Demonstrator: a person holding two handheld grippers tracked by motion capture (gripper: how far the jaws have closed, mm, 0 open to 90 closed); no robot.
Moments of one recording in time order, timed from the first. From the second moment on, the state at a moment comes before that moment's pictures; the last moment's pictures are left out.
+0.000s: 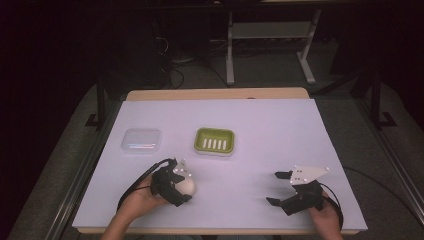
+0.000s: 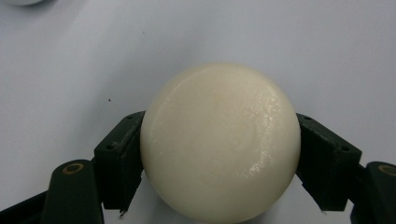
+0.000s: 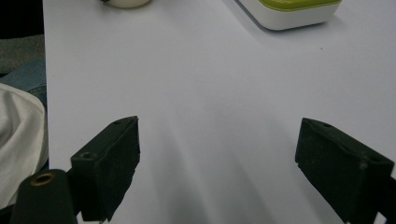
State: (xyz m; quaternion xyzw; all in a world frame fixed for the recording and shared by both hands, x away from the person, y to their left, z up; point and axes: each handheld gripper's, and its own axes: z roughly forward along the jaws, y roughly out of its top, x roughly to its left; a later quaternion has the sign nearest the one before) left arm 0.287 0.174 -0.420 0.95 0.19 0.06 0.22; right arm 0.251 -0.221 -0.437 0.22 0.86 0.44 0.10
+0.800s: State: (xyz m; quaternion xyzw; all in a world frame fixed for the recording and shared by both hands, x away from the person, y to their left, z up) left arm 0.314 0.163 -0.396 0.95 0.20 0.05 0.24; right arm 0.251 -0.221 -0.436 0.22 0.86 0.44 0.10
